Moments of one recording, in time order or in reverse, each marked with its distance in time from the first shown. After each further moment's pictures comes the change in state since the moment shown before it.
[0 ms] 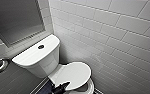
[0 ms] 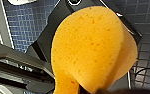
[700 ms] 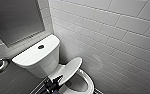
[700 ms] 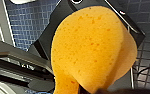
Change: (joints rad) left arm -0.038 -0.127 0.160 -0.333 -0.102 -0.027; right arm -0.002 0.006 0.005 -0.009 0.000 0.000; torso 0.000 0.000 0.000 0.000
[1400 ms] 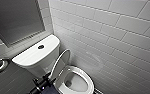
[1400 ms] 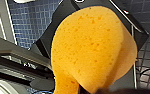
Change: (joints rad) left arm -0.024 -0.153 0.071 -0.012 -0.114 -0.079; right arm -0.002 0.004 0.004 -0.014 0.000 0.000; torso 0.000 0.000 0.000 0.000
